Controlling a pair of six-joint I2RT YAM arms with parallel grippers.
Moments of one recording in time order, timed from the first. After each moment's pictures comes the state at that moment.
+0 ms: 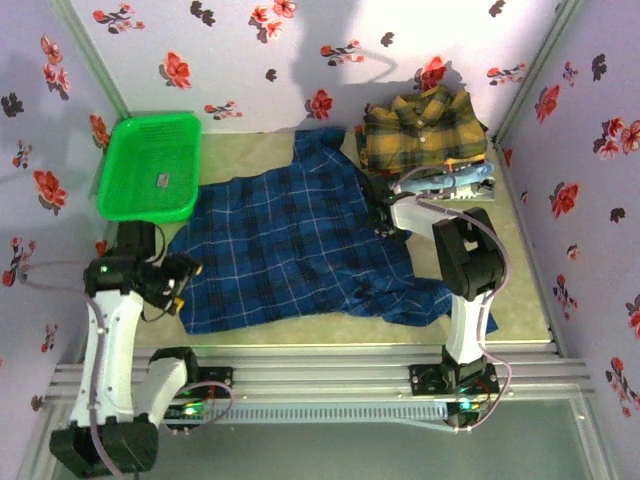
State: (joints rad) left arm 0.01 0.91 1.01 -1.30 0.18 -0.98; right arm 0.42 1.96 1.25 -0.50 0.27 0.93
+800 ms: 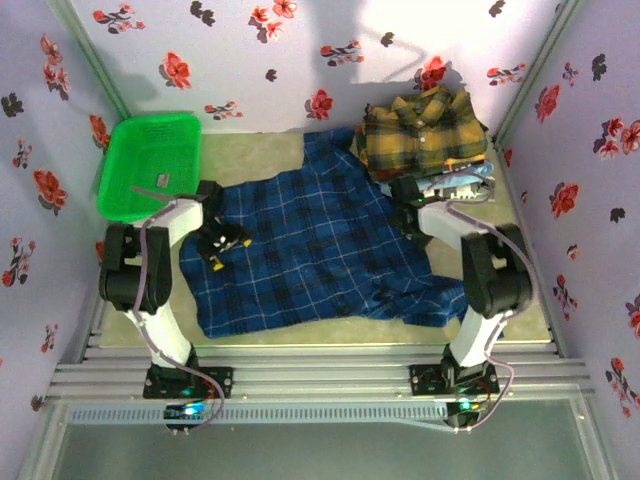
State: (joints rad) left arm -0.15 1.81 1.14 -0.77 0.18 -0.79; right arm 0.31 1.70 1.09 -0.56 0.30 0.95
